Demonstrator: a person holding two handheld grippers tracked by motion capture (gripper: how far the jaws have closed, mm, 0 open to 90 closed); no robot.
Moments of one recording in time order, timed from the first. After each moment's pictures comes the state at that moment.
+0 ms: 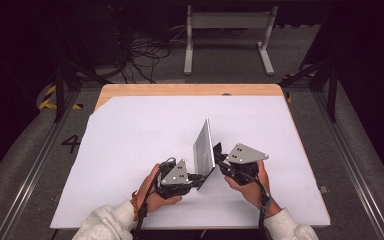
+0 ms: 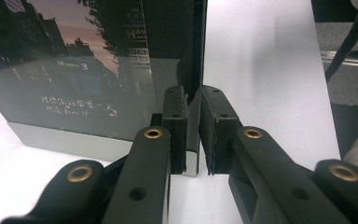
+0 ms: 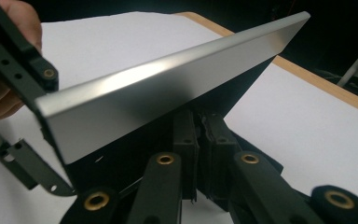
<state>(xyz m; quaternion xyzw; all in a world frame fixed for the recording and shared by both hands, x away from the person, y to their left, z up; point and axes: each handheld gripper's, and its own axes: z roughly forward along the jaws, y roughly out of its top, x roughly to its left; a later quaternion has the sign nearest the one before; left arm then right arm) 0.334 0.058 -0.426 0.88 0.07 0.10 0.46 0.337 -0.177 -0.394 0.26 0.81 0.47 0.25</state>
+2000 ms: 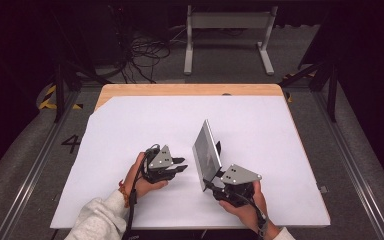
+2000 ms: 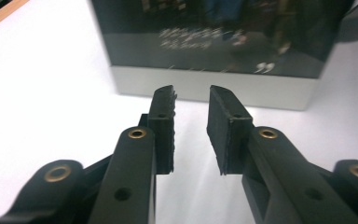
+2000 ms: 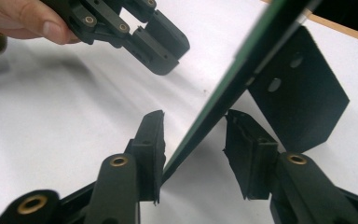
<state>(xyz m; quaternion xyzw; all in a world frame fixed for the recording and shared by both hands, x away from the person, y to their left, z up) 0.379 0.099 -0.436 0.88 0.14 0.14 0.43 0.299 -0.164 -0.423 0.29 0.82 0.44 0.22</state>
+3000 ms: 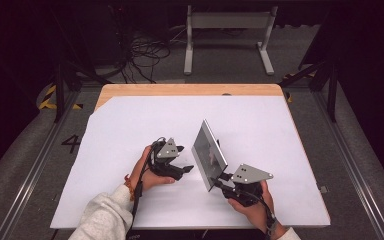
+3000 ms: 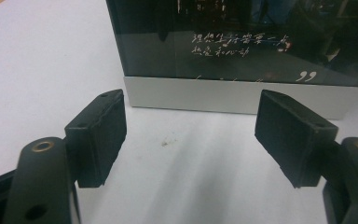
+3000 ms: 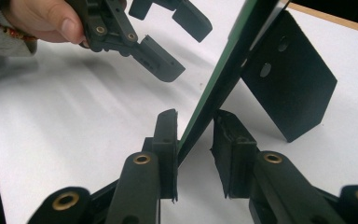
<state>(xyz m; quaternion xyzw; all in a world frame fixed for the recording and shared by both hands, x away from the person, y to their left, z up) 0.399 0.081 -0.439 0.88 0.17 0.12 0.43 0.300 -0.187 -0.426 0.29 0.81 0.46 0.19</state>
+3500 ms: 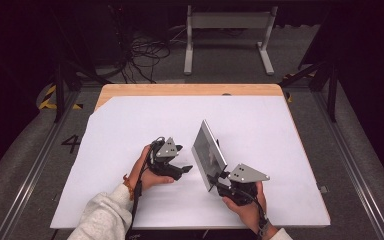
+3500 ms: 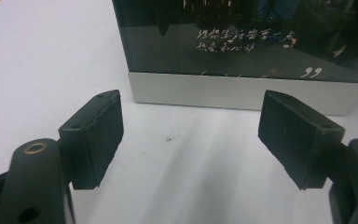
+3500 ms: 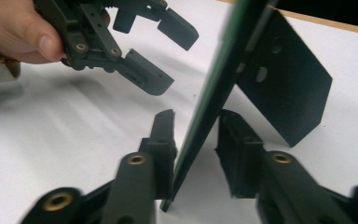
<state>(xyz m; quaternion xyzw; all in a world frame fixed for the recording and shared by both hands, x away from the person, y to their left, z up) 0.401 0.084 -0.439 0.88 0.17 0.12 0.43 0.304 -0.178 -0.436 0.33 0.78 0.49 0.20</state>
